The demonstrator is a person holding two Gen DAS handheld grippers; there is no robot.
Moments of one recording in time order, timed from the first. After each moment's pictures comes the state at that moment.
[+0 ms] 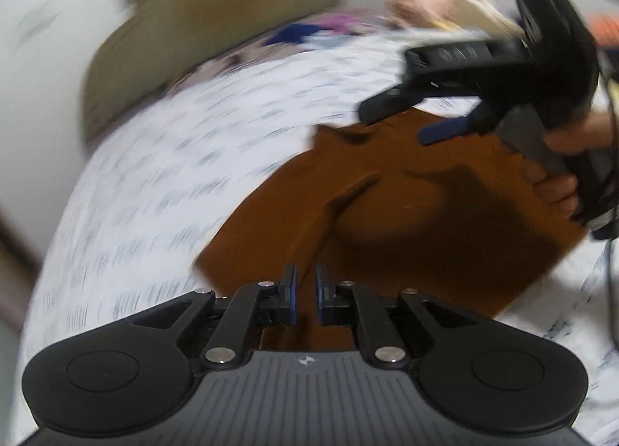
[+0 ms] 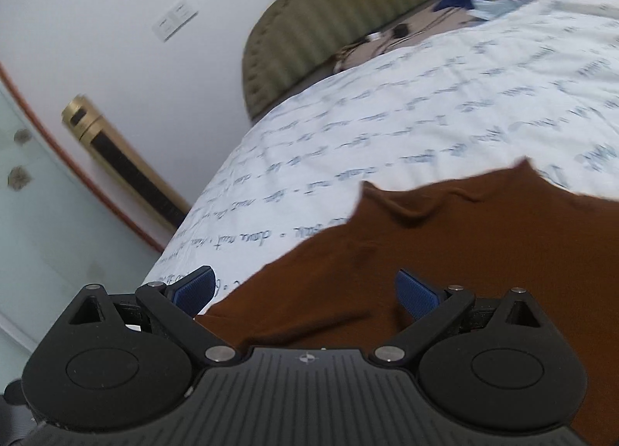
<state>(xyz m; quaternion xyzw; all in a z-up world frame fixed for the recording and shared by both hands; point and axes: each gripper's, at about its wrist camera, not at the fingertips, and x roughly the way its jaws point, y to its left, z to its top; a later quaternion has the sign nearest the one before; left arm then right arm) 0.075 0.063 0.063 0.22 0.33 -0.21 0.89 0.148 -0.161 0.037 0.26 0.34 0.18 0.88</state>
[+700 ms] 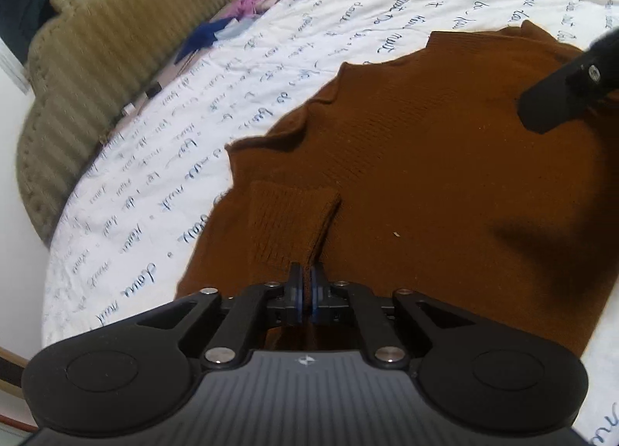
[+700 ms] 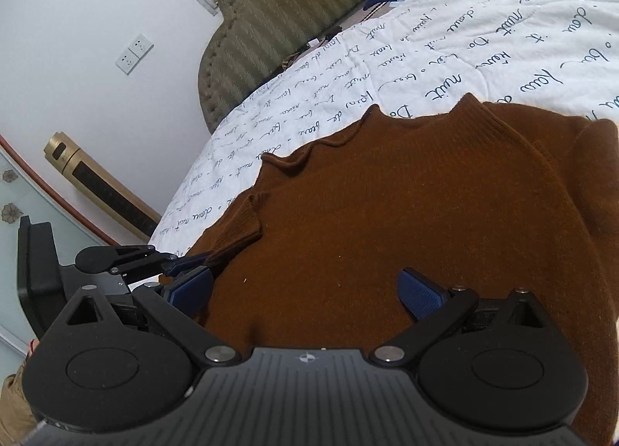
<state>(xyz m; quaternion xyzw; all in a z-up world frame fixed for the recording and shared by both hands) 0.142 -0.008 0.013 0.36 0.33 -0.27 0.83 0.069 -0.232 0.000 0.30 0.35 0.14 0.88</state>
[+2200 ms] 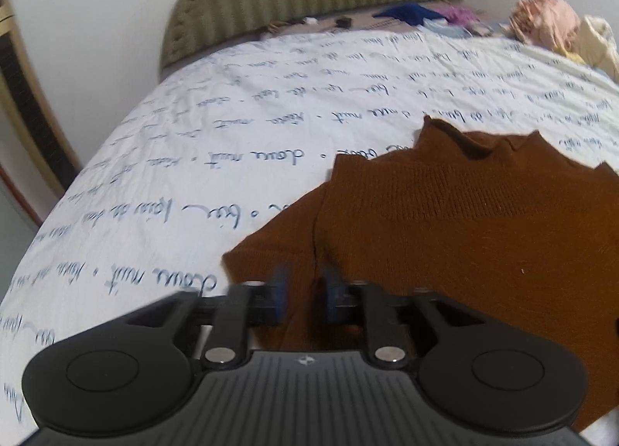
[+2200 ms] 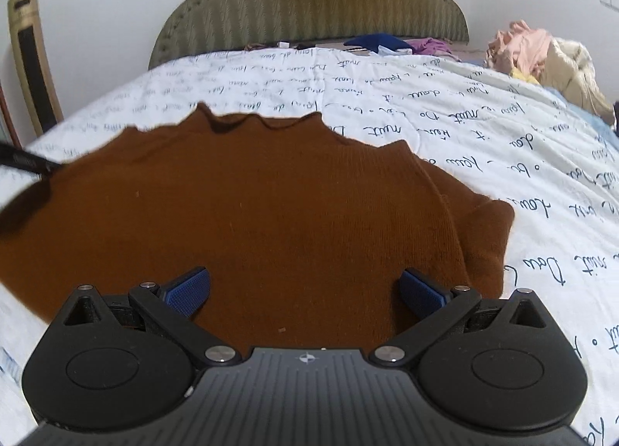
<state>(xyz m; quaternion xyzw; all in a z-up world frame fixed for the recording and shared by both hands) 0.137 0.073 0.032 0.09 0.38 -0.03 0.92 0.032 -0.206 -0.010 -0.01 0.34 0.02 0.94</state>
